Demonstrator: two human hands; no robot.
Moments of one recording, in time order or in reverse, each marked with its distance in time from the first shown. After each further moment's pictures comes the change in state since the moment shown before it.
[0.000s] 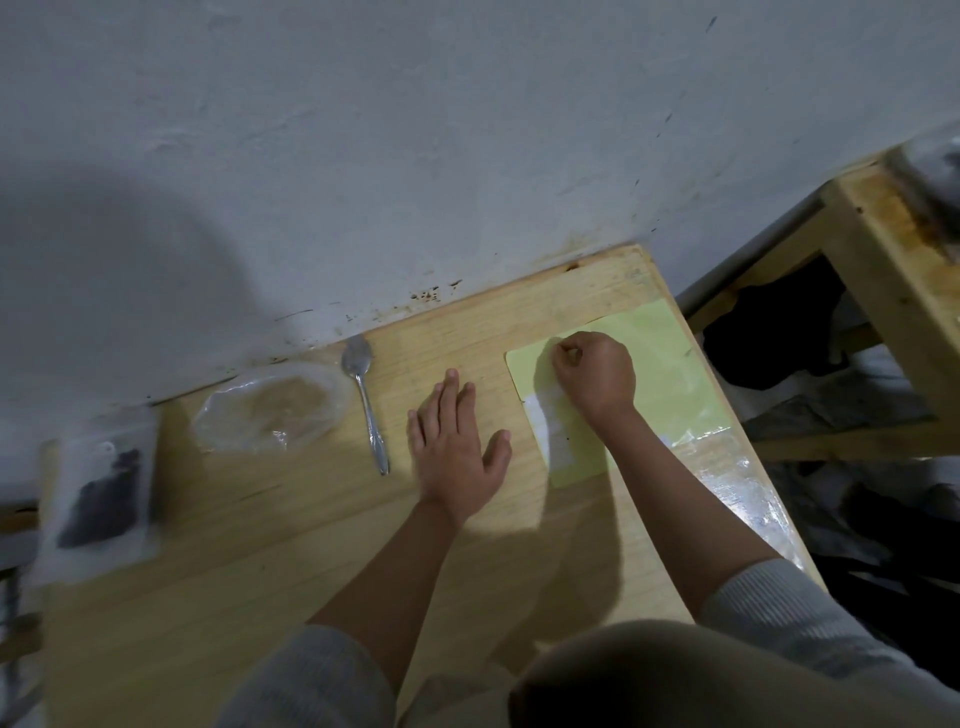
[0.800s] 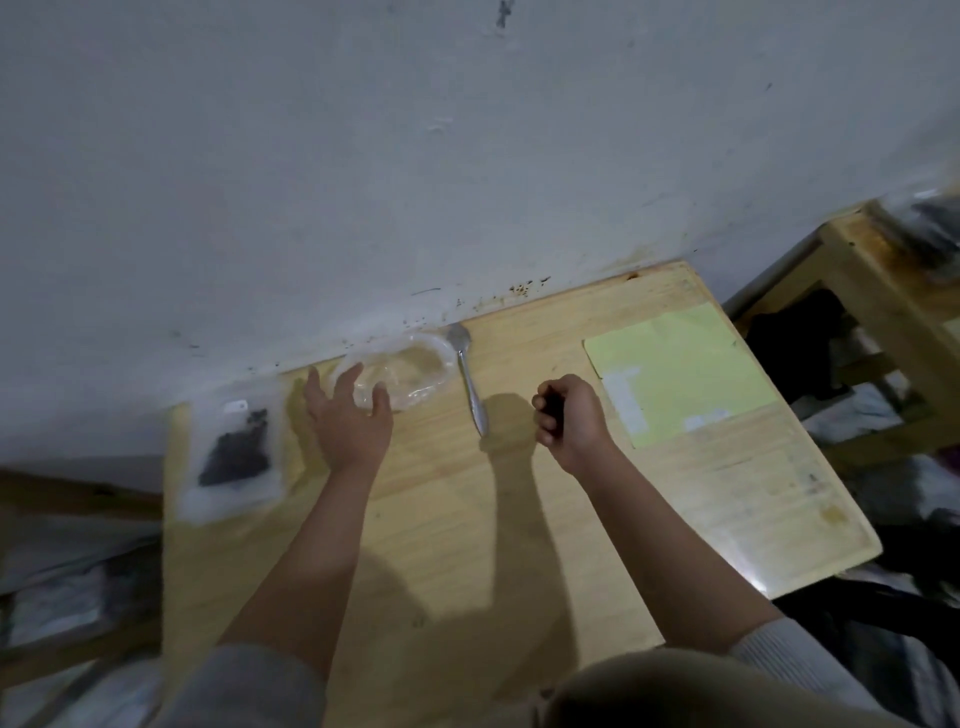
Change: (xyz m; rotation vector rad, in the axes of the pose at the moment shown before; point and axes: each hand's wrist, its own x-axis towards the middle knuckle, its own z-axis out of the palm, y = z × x) left_hand -0.021 -0.176 -0.116 -0.406 0.351 -0.479; right_hand -0.136 -0.123 0.043 1.241 -0.289 0.600
